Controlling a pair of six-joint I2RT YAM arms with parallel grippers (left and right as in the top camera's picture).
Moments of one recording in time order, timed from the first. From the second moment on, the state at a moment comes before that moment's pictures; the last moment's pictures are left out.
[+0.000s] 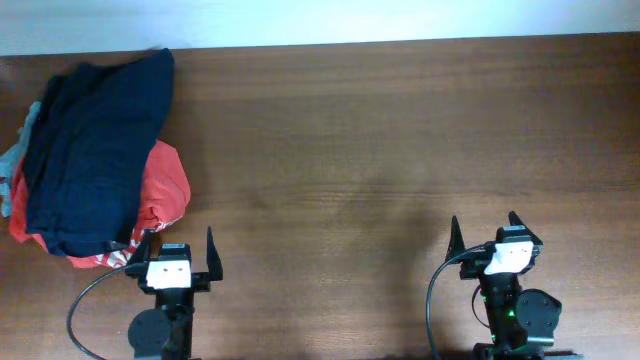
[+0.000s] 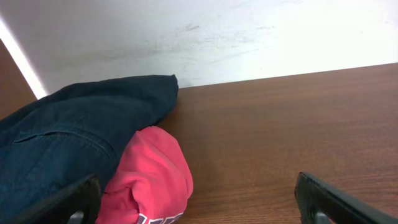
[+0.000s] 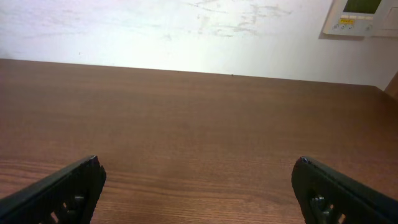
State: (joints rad) left arm 0.04 0.01 0.01 -0.08 -0.01 0.13; right arm -0.12 0.01 0.01 -0.06 -0.14 -0.07
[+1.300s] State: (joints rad) left arm 0.04 0.01 0.01 -0.08 -0.02 0.13; right arm -0.12 0.01 0.01 0.01 -0.18 0.20
